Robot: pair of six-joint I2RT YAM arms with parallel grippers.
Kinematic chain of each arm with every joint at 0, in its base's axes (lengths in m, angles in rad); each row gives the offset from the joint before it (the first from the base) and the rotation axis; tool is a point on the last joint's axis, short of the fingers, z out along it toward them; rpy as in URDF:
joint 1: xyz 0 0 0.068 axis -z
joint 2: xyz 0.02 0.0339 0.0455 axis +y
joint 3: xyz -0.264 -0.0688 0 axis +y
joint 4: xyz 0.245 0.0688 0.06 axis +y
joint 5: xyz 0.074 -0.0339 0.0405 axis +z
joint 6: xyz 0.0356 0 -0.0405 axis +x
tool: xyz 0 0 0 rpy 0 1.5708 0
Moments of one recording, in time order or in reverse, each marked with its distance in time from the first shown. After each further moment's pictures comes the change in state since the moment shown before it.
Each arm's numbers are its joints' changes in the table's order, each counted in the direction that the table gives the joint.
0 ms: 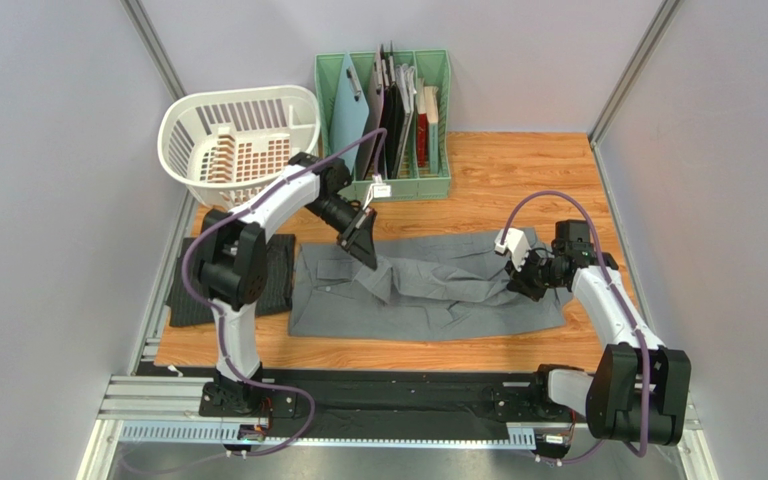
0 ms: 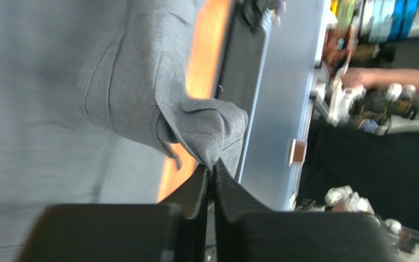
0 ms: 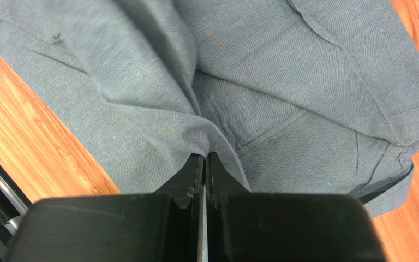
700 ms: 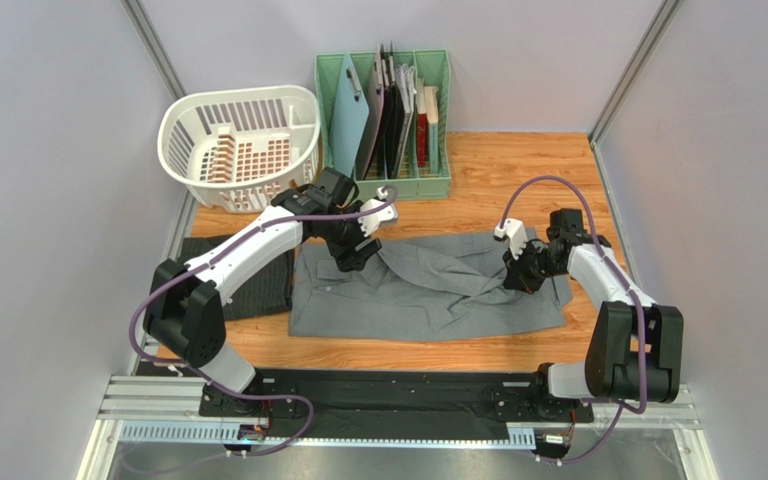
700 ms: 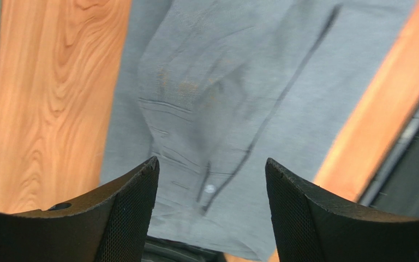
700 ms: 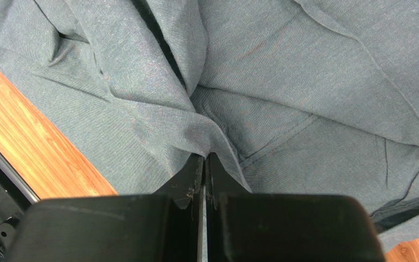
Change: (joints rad) left arm 0.124 -0.381 0.325 -0.540 0.710 -0.026; right arm 0.000 0.188 -0.090 0.006 0.008 0.108
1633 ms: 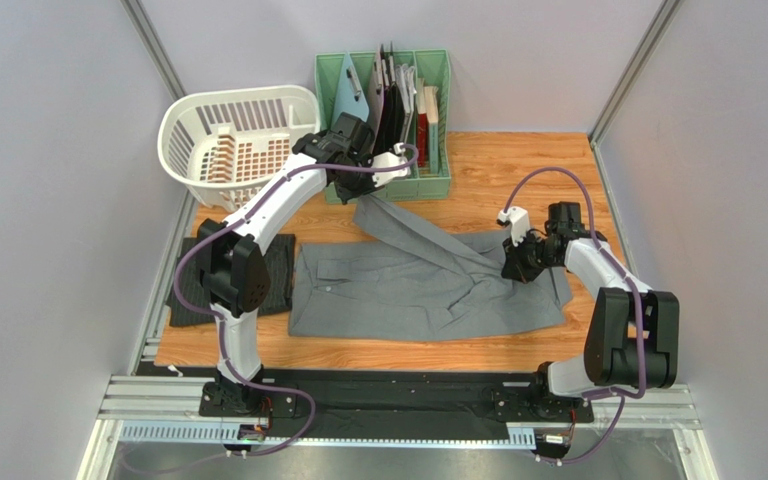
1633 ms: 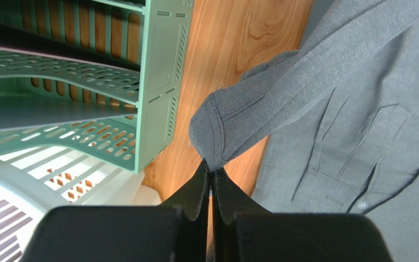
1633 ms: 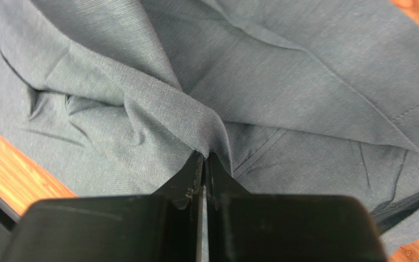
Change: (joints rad) left arm -0.049 0.391 -0.584 0.149 0.246 0.274; right arm 0.000 0.068 -0.021 -0.129 -0.025 0.201
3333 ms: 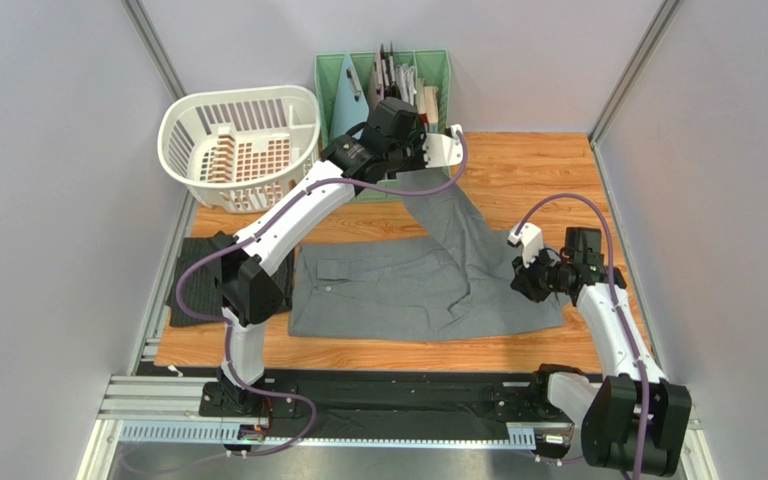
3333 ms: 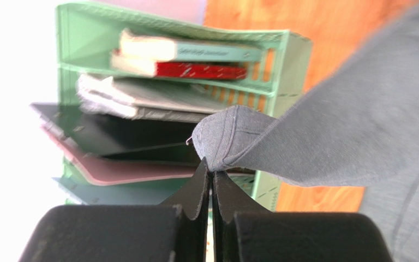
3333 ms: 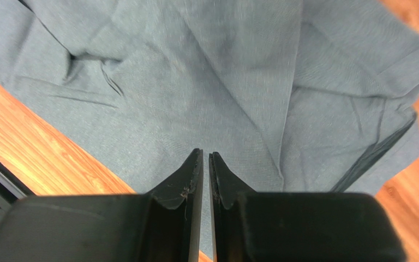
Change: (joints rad) left arm 0.231 0.009 -0.209 -0.273 0.175 0.100; right arm 0.050 -0.403 0.160 0.069 0.026 -0.043
